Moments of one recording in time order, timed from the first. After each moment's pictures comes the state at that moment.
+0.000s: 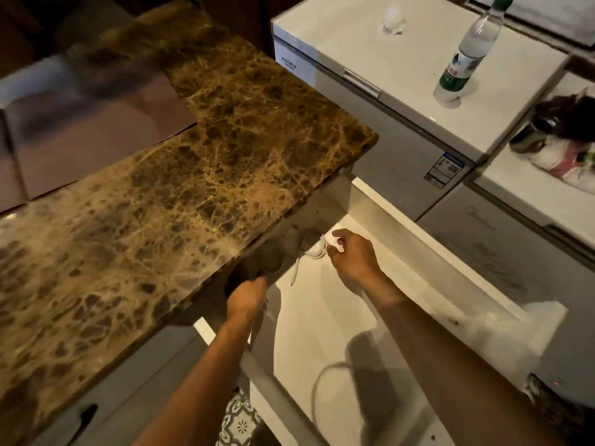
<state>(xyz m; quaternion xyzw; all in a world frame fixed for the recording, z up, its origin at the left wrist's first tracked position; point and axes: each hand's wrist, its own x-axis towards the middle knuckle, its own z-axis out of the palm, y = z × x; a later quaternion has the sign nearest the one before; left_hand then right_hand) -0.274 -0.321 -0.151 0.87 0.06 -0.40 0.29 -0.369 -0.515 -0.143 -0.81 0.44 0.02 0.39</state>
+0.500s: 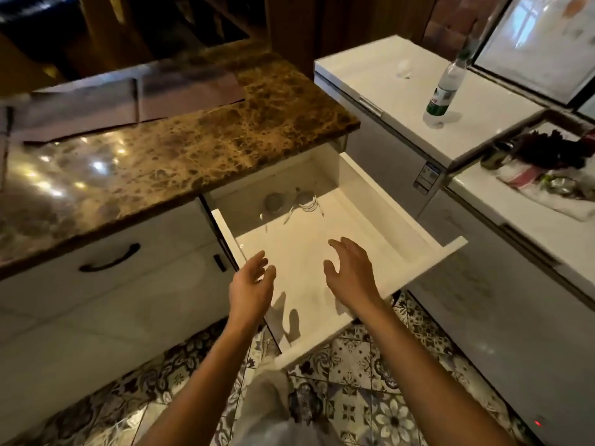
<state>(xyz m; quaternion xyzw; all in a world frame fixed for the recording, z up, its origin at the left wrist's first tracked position) -0.538 -0.233 -0.063 0.82 0.01 -0.18 0.55 -0.599 -0.421 -0.083 -0.91 0.25 -0.04 0.32</state>
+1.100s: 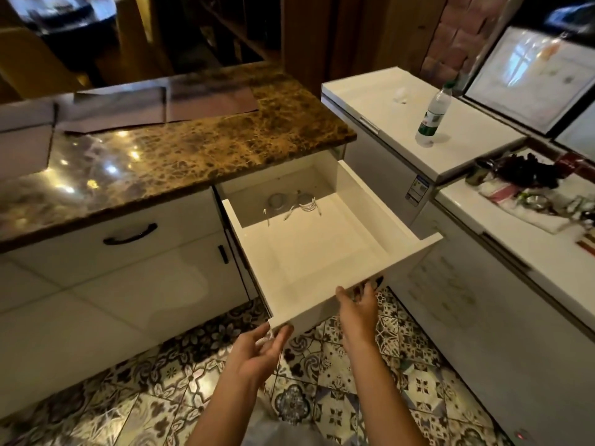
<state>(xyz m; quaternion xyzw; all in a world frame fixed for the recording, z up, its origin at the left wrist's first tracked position) -0.665 -0.181 -0.087 0.16 0.49 -0.37 0.77 -0.710 -0.369 -0.082 -0.58 0.47 -0.16 0.65</state>
